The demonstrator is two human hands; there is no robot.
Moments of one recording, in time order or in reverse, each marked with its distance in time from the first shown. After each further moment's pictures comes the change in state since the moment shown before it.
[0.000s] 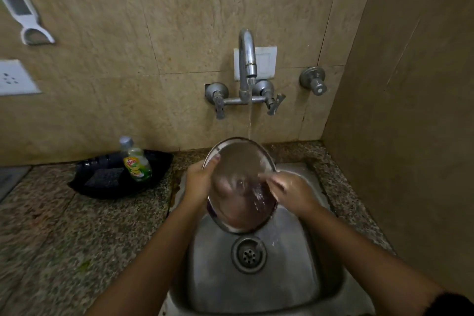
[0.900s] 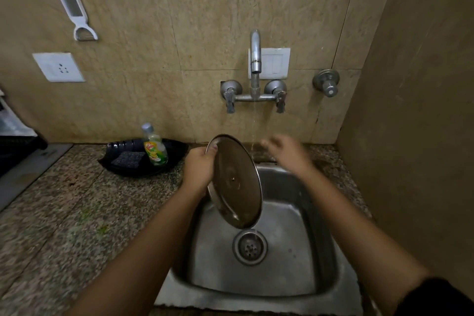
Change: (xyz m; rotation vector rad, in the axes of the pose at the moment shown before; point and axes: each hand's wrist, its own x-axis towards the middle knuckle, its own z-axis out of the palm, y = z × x) left_hand -0.035 0.031 0.005 0.369 0.162 0.073; right_hand 0.069 -0.033 -0.043 0.091 -0.196 0.343
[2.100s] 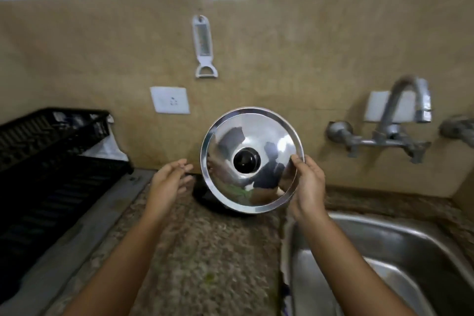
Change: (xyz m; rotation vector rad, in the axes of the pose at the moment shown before) left_hand 0.095 -0.055 -0.274 -0.299 0.142 -0.116; right_hand 0.010 -0.215 0.159 1.318 0.349 0.163
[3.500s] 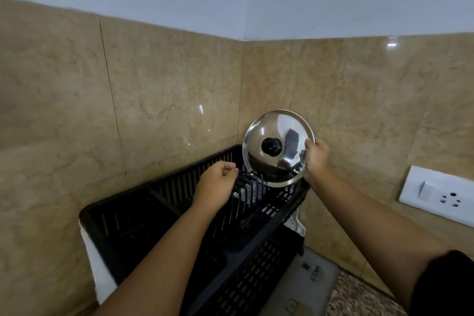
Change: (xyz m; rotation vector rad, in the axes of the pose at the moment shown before) left_hand 0.271 0.079 -0.436 0.365 0.384 0.210; right_hand 0.080 0.310 0.609 -0.291 -0.383 -0.017
